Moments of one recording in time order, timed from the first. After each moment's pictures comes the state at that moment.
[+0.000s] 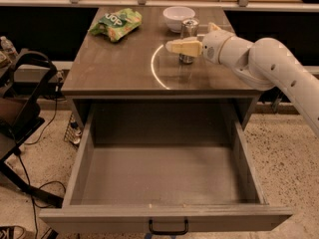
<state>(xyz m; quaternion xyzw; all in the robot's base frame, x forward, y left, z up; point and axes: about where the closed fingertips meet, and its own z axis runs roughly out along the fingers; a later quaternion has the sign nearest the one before) 0.768 -0.110 0.916 -0.25 0.67 0.23 0.66</state>
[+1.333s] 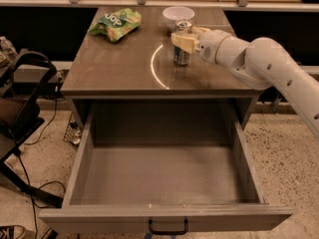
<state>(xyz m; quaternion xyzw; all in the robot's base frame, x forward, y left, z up) 0.768 -0.098 0.916 -0.26 0.67 0.24 0.65</state>
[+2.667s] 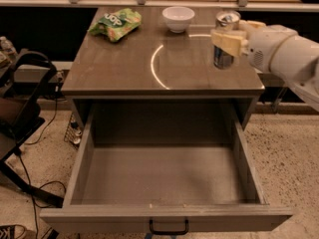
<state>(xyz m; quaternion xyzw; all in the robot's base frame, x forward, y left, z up) 0.638 -0.190 0.992 -0.24 0.68 0.12 0.68</state>
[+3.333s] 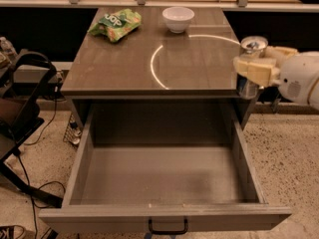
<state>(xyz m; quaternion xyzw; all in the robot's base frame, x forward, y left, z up) 0.553 -0.224 0.972 -0.24 0.72 0.11 0.65</state>
